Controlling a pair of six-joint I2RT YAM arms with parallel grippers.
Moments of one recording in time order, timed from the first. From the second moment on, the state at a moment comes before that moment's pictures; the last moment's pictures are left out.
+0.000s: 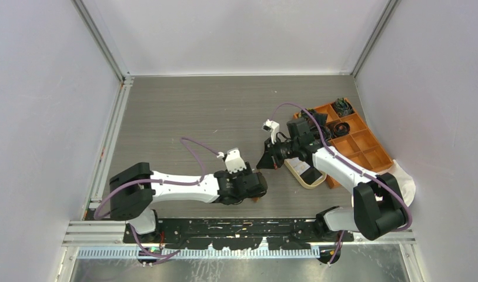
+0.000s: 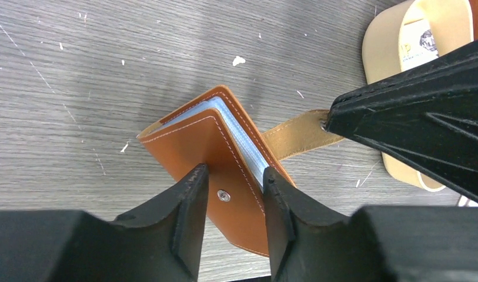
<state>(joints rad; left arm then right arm) -1.32 1.67 1.06 -0.45 -0.67 -1.47 0.38 1.32 0.74 -0.27 -0.82 -0.03</state>
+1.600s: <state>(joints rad) -1.03 1.39 0.59 0.07 -0.39 -0.86 0.37 1.36 0.75 -0.32 -0.53 -0.07</state>
